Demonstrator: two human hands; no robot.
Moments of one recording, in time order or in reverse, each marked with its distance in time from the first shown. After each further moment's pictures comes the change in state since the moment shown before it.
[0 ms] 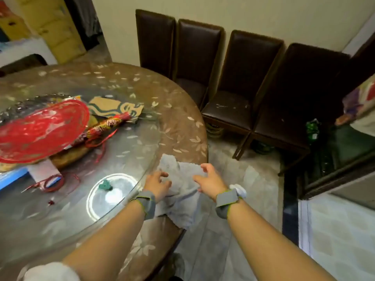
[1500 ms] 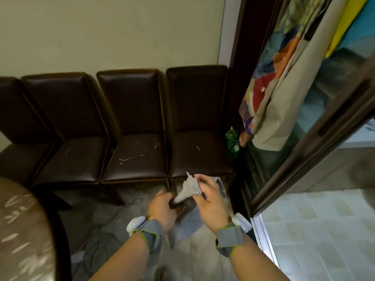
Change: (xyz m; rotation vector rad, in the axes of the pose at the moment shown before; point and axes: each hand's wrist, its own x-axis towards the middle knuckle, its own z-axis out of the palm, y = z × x) left_hand 0.165 0.442 0.378 0.322 -0.239 0.554; right_hand 0.195 0.067 -0.487 0.002 0.488 -0.261
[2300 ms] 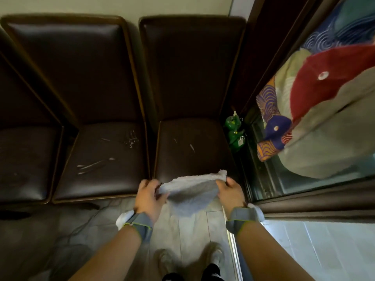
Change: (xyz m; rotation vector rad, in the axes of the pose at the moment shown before) left_hand 0.310 -0.098 0.083 0.052 -0.035 -0.162; right_hand 0.285 0.203 0.025 0.236 0.222 0.775
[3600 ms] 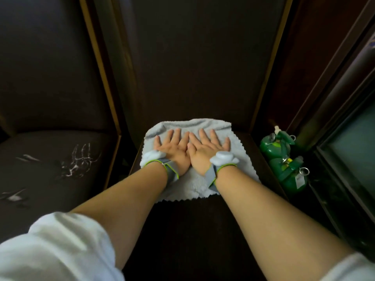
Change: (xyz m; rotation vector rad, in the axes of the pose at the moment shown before) left_hand 0.418 -0.037 0.229 0.784 0.096 0.246; right_hand 0.423 0.006 0.184 -1.179 -0.019 -0.765
